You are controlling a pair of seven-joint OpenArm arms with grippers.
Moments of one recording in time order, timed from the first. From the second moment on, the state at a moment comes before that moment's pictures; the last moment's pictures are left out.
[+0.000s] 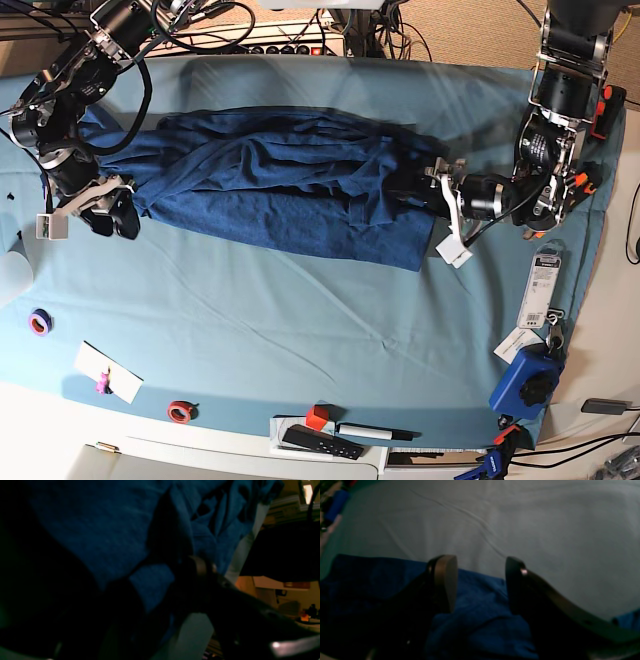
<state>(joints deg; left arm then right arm) -11.3 -21.5 14.7 71.5 -67.8 -33.8 67.9 0.9 7.5 47.7 104.1 41.5 39.6 -70.5</state>
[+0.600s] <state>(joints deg) -13.5 -14.9 15.1 71.0 -68.9 -37.7 69.1 0.9 12.1 52.1 104.1 32.1 35.7 -67.3</state>
